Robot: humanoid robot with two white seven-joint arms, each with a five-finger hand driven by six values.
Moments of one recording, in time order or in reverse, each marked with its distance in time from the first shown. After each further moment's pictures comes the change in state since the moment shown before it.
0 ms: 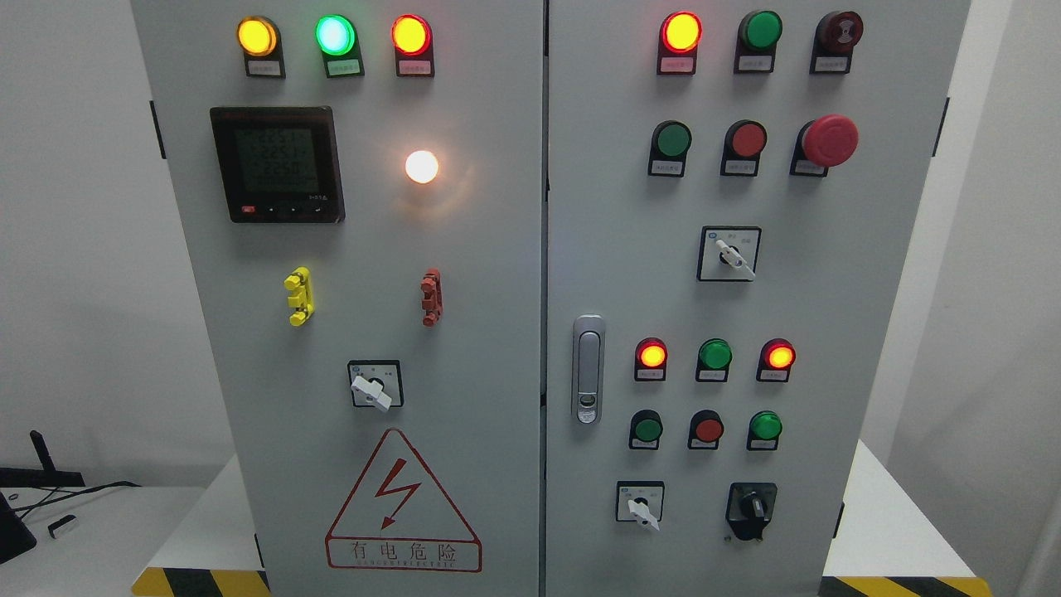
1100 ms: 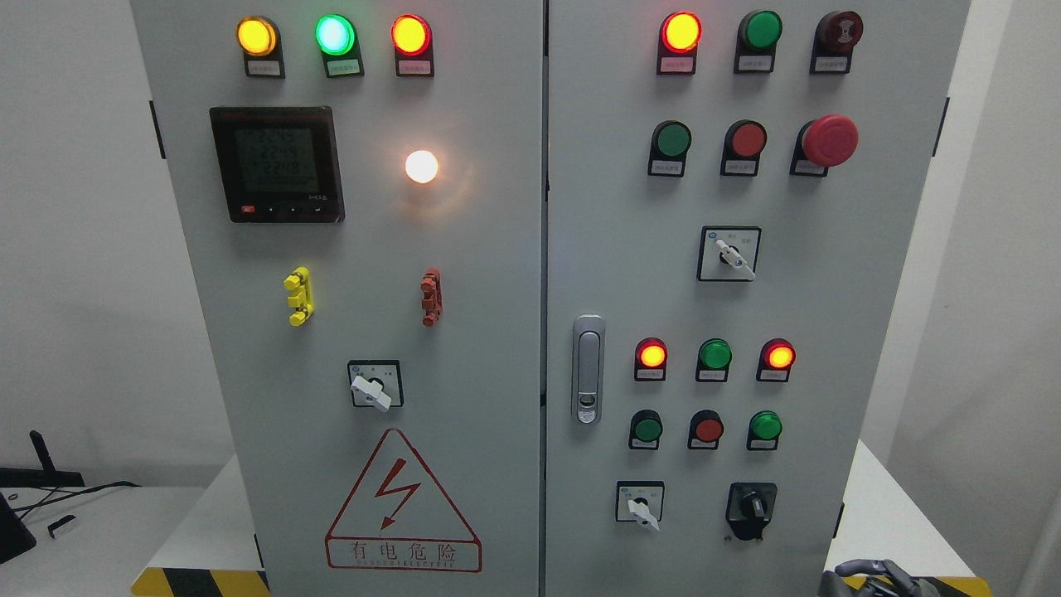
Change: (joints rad) left arm 0.000 0.000 0.000 0.000 0.000 0.000 0.000; right arm -0.174 0.004 0.030 0.059 0.000 0.096 -0.037
